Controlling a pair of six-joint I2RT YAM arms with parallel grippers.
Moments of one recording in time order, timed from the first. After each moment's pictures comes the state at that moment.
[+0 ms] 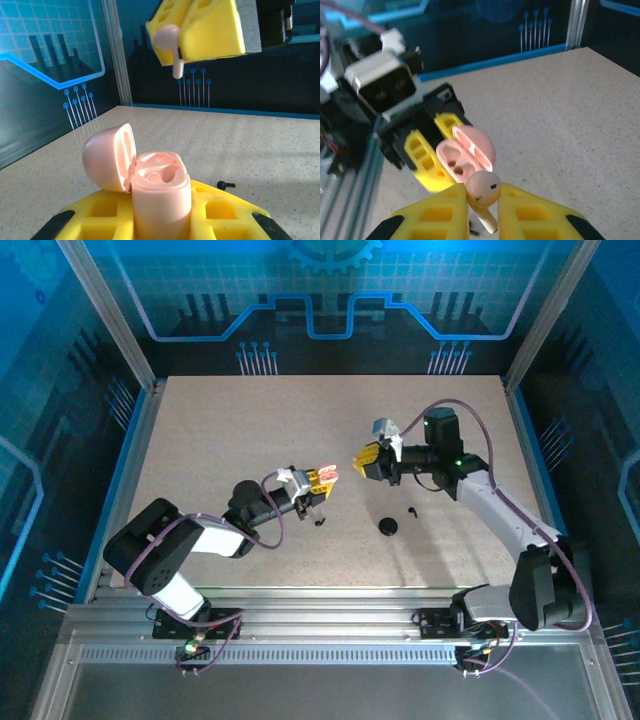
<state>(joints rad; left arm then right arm) -0.56 1.60 0.44 1.27 0.49 0.07 0.28 1.32 0.92 -0.05 -0.99 -0.23</state>
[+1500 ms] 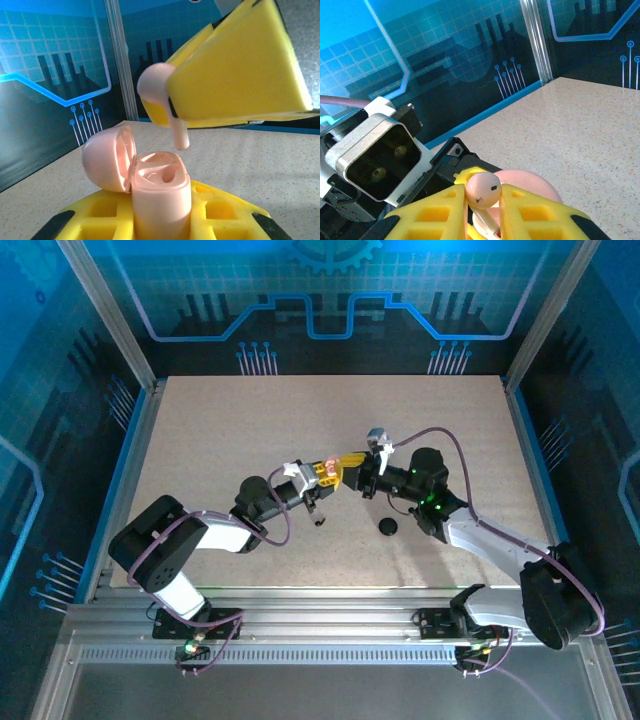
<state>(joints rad) -0.60 1.62 0.50 1.28 0.43 0.08 0.52 1.25 0.63 0.56 -0.60 0.32</state>
